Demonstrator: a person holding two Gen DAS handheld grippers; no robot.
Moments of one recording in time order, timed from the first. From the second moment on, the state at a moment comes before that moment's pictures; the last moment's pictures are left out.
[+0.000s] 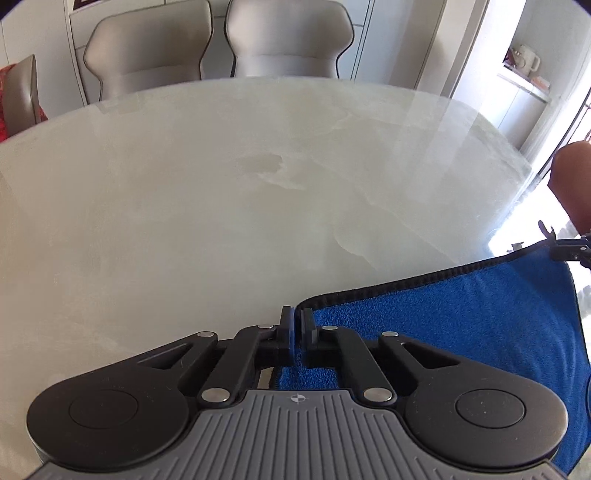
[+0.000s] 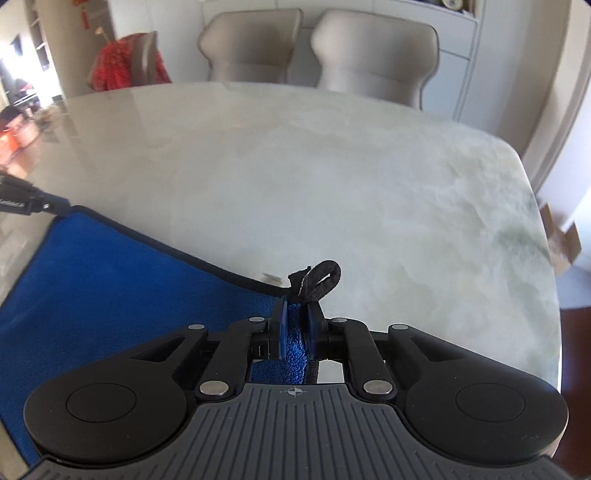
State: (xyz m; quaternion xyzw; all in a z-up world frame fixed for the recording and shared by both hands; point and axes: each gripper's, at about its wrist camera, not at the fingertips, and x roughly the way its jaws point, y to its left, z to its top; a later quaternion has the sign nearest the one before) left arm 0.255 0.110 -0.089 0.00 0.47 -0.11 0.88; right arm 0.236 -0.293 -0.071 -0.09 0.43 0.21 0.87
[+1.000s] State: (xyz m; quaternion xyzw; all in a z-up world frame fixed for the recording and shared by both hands) left arm 0.159 0.105 -0.072 -0.02 0.47 -0.16 0.87; right arm 0.099 -0.301 -0.065 -0.09 0.47 0.24 0.84
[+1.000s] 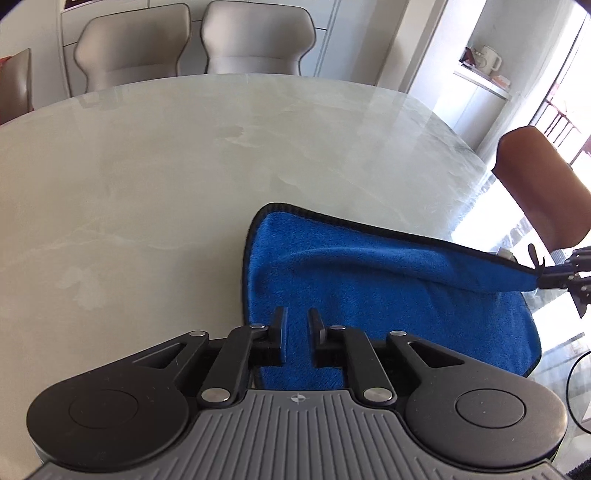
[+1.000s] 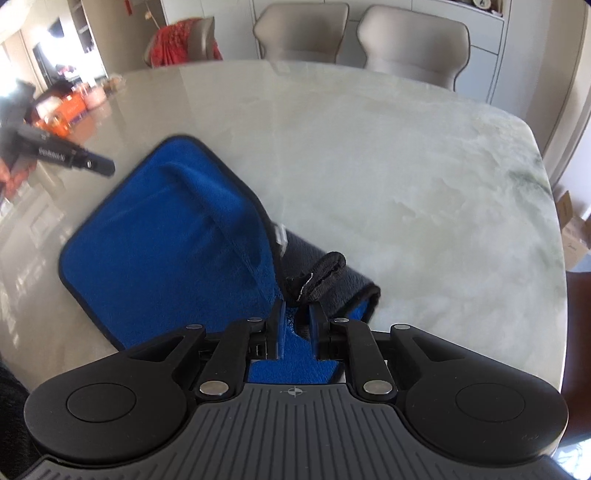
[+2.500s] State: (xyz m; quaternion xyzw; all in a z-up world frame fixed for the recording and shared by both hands) left arm 0.211 0.110 -0.067 0.02 0.48 -0.24 0.85; right arm 0.121 -0.276 -0.082 -0.16 0.49 0.29 0.81
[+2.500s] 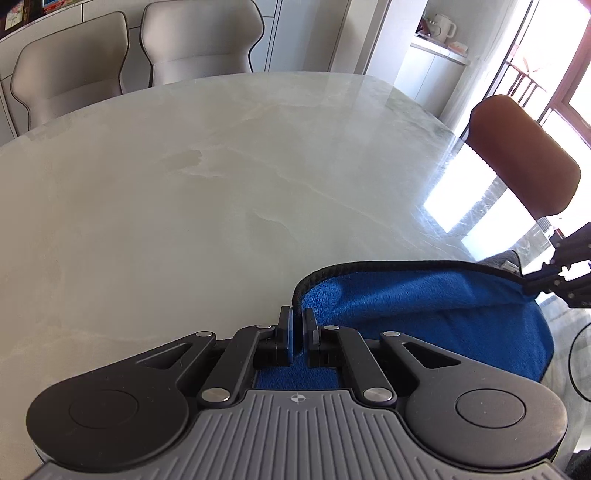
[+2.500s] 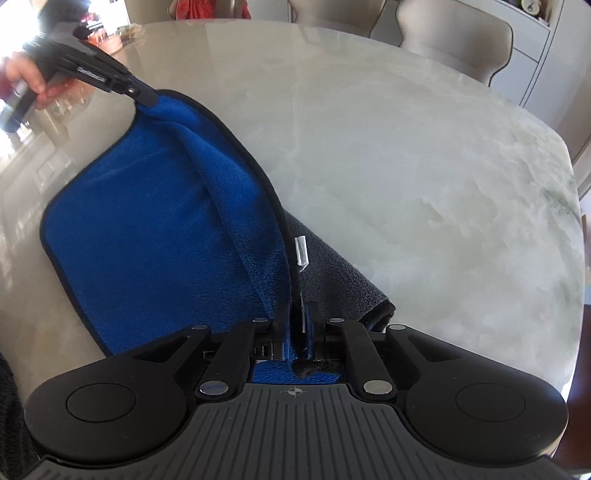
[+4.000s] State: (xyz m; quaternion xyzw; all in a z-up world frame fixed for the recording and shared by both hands) left arm 0.083 0.123 -0.072 0.01 0.45 -0.23 0.86; right arm 0.042 -0.289 -0.076 -0.13 0.48 0.24 0.84
